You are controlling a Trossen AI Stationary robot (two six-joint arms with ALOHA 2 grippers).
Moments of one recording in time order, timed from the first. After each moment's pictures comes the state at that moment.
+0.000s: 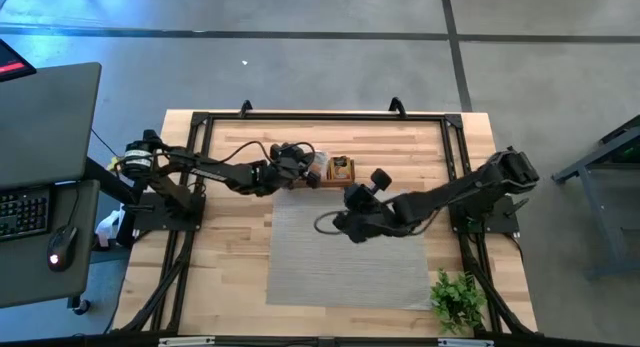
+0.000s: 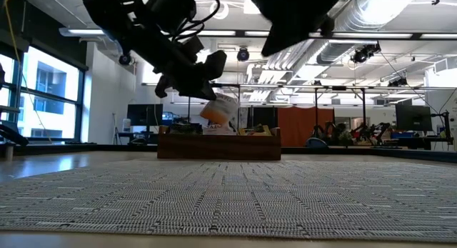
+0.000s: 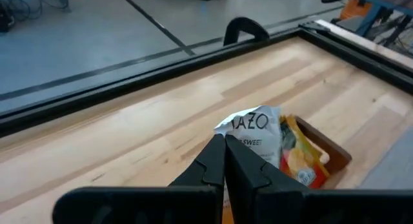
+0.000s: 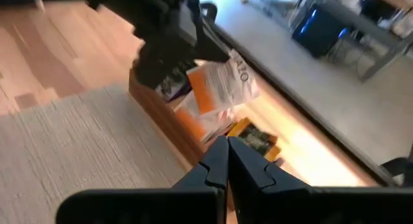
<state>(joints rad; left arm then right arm) 0.09 1.61 0.80 0.35 -0.69 -0.48 0.30 1.64 1.19 -0.51 0.97 0.58</state>
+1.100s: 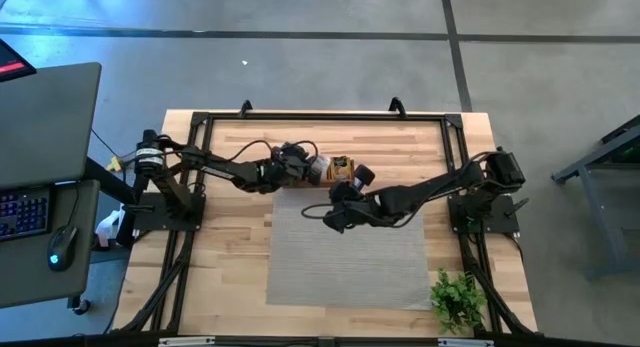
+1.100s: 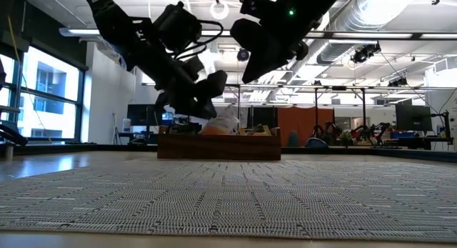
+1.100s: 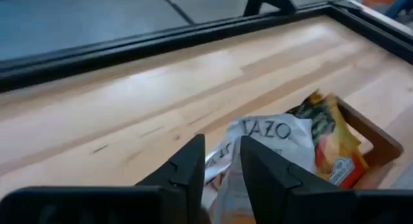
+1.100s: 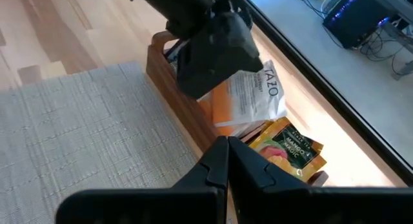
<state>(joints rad) 0.14 1.69 0.80 0.34 -0.64 -0.58 0.19 1.74 1.19 -0.35 0.78 0.42</state>
